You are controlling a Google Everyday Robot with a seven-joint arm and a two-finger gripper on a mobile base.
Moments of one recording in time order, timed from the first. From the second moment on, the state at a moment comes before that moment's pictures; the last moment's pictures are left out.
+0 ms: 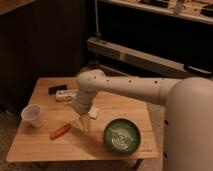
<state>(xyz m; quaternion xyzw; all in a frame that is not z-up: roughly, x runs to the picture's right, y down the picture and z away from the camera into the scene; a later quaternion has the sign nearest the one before) -0.160 0.151 0.729 -0.34 -0.34 -0.24 0.84</state>
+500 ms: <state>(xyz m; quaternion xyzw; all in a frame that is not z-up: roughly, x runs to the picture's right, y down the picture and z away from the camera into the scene) -0.162 0.157 0.729 -0.34 -0.35 -0.25 0.84</state>
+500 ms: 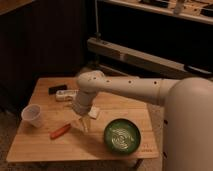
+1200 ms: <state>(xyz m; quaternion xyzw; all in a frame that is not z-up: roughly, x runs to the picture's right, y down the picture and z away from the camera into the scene) -0.162 0.163 0.726 -0.35 -0.36 -0.25 0.83</state>
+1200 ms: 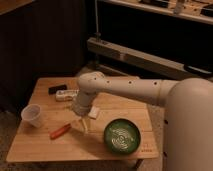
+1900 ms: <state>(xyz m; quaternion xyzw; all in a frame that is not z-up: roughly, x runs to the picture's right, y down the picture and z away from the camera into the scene) -0.163 0.169 0.722 -0.36 -0.36 -0.25 0.82</state>
